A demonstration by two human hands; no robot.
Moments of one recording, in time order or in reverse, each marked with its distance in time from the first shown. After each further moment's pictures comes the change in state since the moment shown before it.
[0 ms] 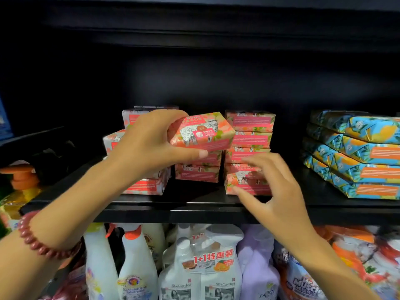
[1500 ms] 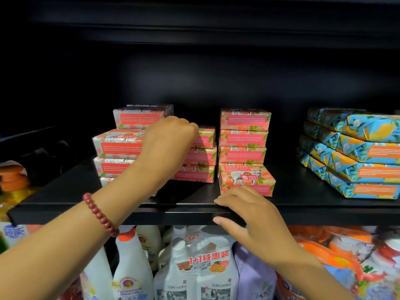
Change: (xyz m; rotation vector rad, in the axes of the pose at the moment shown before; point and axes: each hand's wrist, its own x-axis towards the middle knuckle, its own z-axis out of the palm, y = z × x) left_hand 0.029 -0.008 0.052 0.806 0.007 0.050; right_hand -0.021 0.006 0.013 -0.182 -0.388 -0.025
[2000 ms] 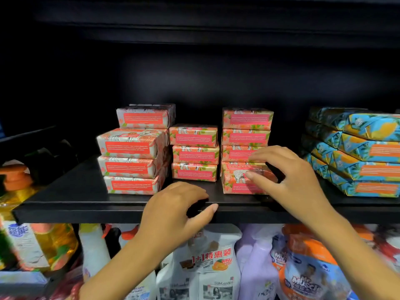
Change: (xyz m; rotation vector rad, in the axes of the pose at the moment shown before) left_hand -0.102 0.030 0.020 -0.742 0.008 -0.015; right_hand 0.027 0.029 -0.050 0.023 0.210 0.117
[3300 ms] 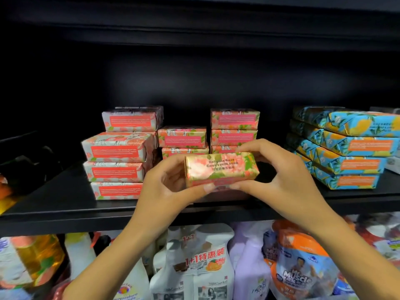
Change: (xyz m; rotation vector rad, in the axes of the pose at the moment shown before) left_hand 0.024 0.014 -0.017 -1.000 0.072 -0.189; right_hand -0.006 -0.035 -0.015 0.219 0.002 -0.037
